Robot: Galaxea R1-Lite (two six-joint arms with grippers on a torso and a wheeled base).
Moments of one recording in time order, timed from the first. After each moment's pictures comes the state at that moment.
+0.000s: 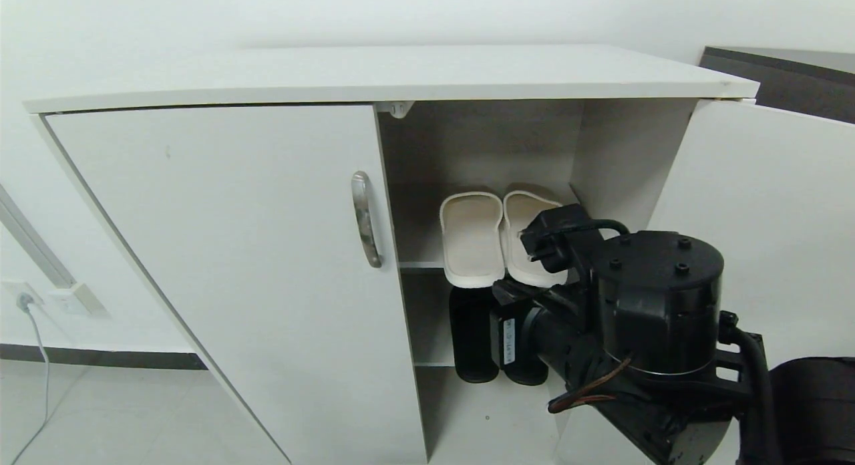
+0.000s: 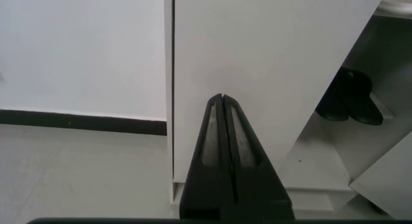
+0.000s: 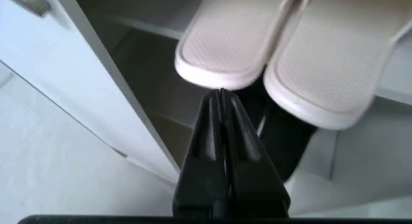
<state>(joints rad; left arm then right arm) 0.00 0.00 0.00 0.00 0.04 -0.10 1.01 1.72 -0.89 -0.63 -0.55 0.17</state>
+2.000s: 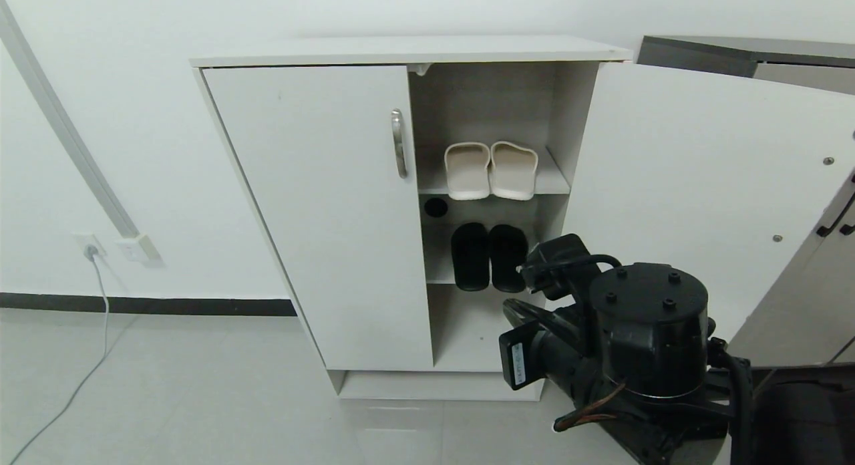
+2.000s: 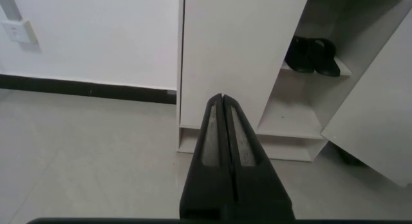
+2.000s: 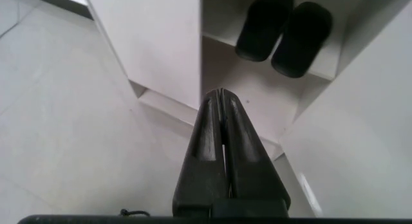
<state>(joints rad) 0.00 0.00 0.00 0.00 0.04 -0.10 0.99 1.74 -0.79 -0.72 -0.53 0.11</state>
